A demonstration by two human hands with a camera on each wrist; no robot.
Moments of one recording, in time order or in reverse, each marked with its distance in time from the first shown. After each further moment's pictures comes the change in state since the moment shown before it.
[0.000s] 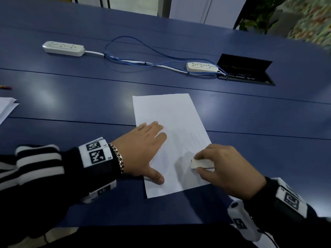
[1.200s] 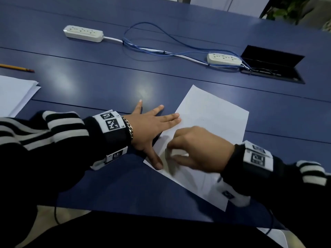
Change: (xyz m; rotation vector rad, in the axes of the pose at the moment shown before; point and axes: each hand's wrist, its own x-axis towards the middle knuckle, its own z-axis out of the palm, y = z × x) left_hand 0.023 -0.053 0.008 -0.033 -0.226 -0.023; right_hand 0.070 -0.066 0.001 -0.138 -0.256 -0.518
